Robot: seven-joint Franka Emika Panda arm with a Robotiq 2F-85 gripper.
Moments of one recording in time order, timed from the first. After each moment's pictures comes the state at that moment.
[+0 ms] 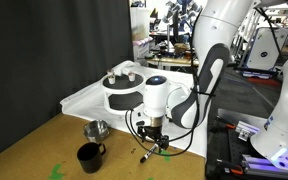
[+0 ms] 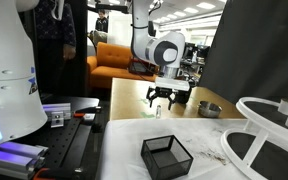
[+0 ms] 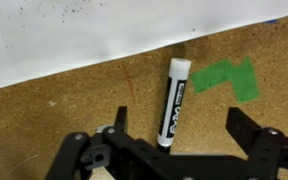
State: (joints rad) arm 0.11 0.48 0.21 -2.35 -0.25 2.86 -0.88
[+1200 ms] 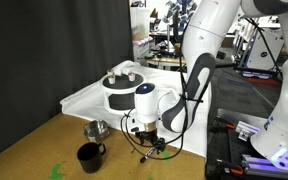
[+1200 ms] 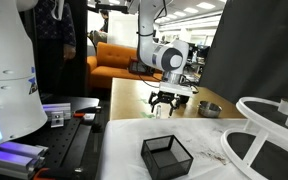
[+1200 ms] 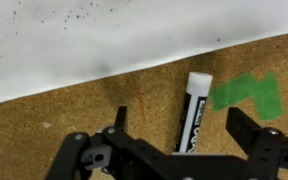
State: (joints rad) arm 0.14 0.58 0.18 -2.22 -0.31 2.74 -0.86
